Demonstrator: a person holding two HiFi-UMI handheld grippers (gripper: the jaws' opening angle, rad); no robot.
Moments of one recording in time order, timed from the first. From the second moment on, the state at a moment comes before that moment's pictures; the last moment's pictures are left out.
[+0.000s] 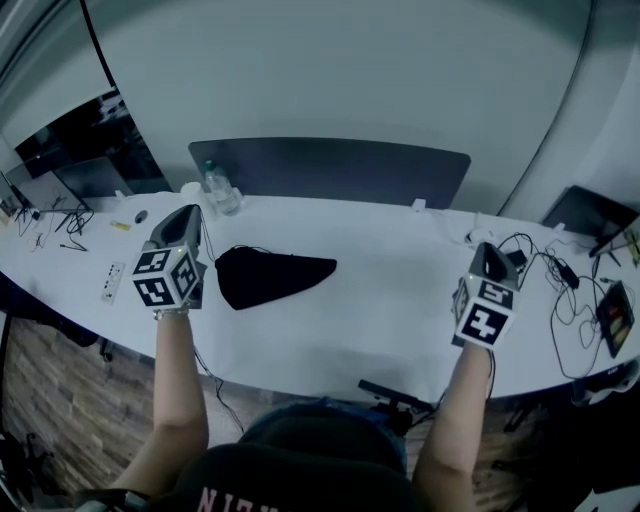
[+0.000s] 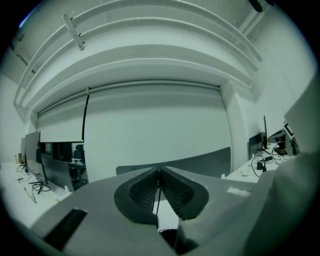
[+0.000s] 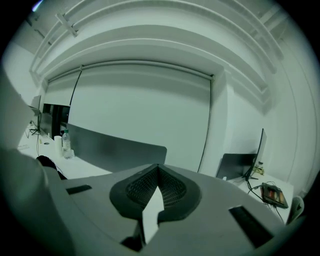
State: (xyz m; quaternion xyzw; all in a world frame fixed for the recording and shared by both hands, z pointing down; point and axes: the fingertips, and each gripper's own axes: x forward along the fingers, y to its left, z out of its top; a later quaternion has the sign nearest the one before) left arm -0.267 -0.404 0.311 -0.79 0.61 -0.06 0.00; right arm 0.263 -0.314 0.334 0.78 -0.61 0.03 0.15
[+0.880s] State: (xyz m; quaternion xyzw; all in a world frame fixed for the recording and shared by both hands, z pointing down) left arm -0.174 -0.340 0.211 -0.82 0.55 0.04 0.14; right arm 0.119 -0.293 0.236 0.68 -0.72 -0.12 0.09
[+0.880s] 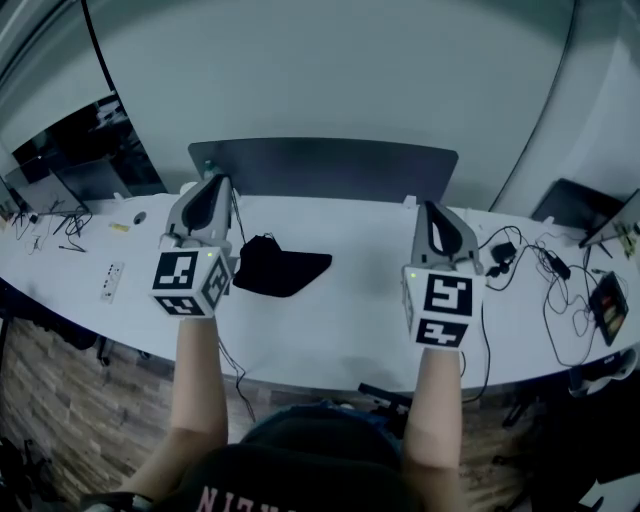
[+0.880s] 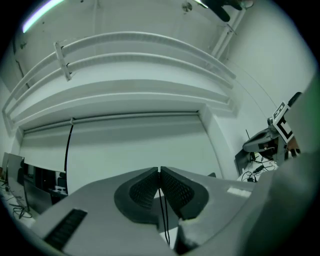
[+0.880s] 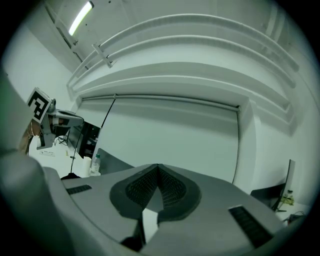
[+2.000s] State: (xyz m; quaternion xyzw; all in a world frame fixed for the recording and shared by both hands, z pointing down) left arm -0.146 -0.307 0.192 -0.83 0.52 0.08 0.17; right arm 0.101 -0.267 0.222 0.67 -0.72 -0.16 0.06
